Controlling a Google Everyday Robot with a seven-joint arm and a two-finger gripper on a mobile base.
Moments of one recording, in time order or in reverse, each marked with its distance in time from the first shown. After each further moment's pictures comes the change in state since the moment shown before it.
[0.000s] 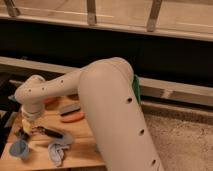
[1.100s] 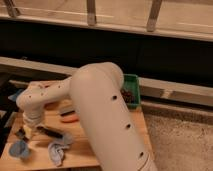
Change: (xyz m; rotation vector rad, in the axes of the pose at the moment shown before) arm 0.006 0.005 0.052 -0.021 0.053 0.026
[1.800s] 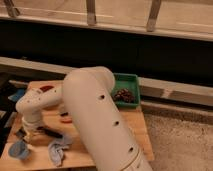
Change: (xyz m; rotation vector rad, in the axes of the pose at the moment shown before) arm -0.004 -0.002 0.035 -0.022 0.010 0.047
